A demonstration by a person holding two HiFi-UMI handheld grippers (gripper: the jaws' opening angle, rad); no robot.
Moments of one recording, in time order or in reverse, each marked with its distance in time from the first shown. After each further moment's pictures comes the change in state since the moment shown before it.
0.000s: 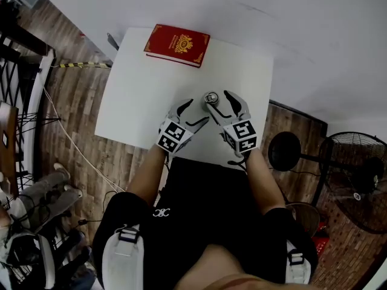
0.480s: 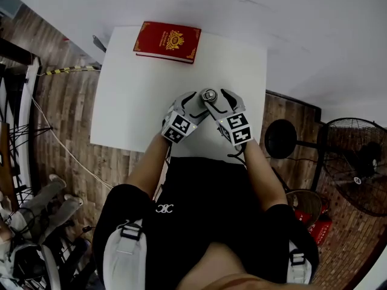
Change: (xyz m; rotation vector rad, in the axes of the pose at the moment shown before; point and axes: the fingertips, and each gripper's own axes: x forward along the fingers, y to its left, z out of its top) left arm 0.053 0.012 -0.027 0.102 -0.016 -0.087; right arm 0.026 -0.013 -0.055 0.001 0.194 -0.081
